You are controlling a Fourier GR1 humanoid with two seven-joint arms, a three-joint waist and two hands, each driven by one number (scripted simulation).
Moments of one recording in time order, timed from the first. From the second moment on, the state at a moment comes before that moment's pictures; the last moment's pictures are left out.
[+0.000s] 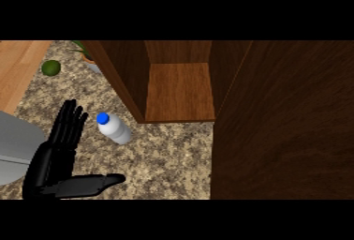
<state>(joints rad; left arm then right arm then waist) 0.12 0.14 -0.12 -1.92 0.10 0.18 0.14 0.57 -0.14 -0.13 -2.40 -0.38 0.36 0.09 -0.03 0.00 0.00</state>
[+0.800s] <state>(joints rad) -0.06 0.14 0.02 -1.41 0.13 0.11 -0.10 0.68 -0.17 -0.18 -2.39 -0.43 0.45 -0.01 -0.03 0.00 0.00</state>
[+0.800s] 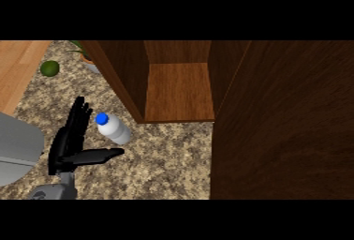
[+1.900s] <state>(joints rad) -0.28 0.09 0.17 -0.71 0.19 -0.07 -0.54 0.77 -0.21 -0.21 -2.38 -0.51 0.50 -0.10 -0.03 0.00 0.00</state>
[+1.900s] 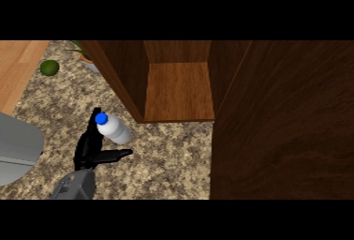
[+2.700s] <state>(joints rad) -0.41 0.08 0.25 -0.46 0.27 -0.29 -0.72 0.82 -0.26 -0.27 -2.37 -0.55 0.51 -0.15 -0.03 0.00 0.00</state>
